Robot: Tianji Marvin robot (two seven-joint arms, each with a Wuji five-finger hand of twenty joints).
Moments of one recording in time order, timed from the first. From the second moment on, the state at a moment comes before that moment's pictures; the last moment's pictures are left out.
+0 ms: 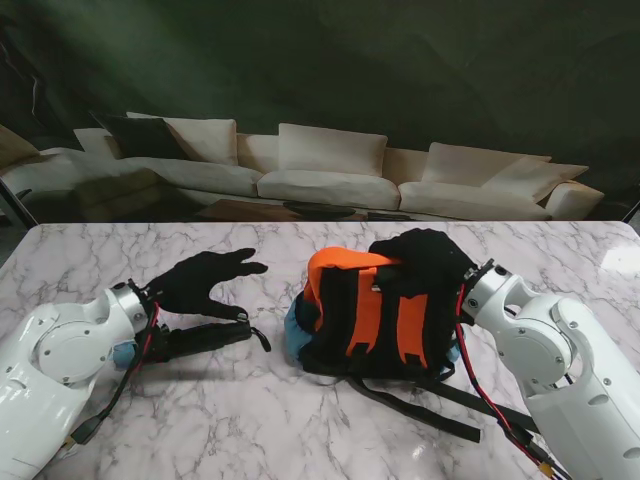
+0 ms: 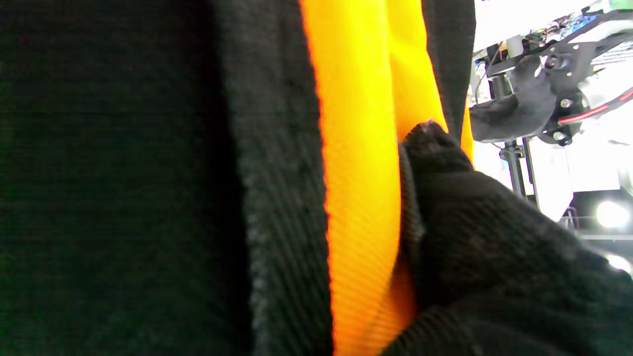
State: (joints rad) left arm 1.46 -1.02 -1.41 -1.56 0.61 -0.60 -0.35; right arm -1.50 -1.05 1.37 -1.81 -0.73 -0.41 0.19; left_hand 0.66 -0.20 -0.01 -0.04 0.39 0.12 0.05 0.29 0.31 0.22 0.00 0.11 0.32 0.20 0.14 0.32 0.07 0.10 0.57 0.33; right_hand 0.66 -0.61 0.87 -0.24 0.77 -0.07 0.90 0.34 1.25 0.04 0.73 0.61 1.26 0.09 0.75 0.53 0.77 0.32 1.48 0.47
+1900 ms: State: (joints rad) left arm 1.56 -0.98 -1.55 -1.29 1.04 -0.53 -0.19; right arm -1.48 -1.05 1.34 -1.77 -0.75 -0.37 0.17; left_hand 0.74 -0.33 0.00 -0.03 0.30 0.17 0.12 0.42 0.34 0.21 0.12 0.30 0.33 0.18 0.20 0.39 0.07 0.08 0.62 0.36; right_hand 0.66 -0.58 0.87 -0.24 0.74 -0.08 0.90 0.35 1.24 0.04 0.73 0.62 1.26 0.09 0.73 0.53 0.77 0.32 1.48 0.47
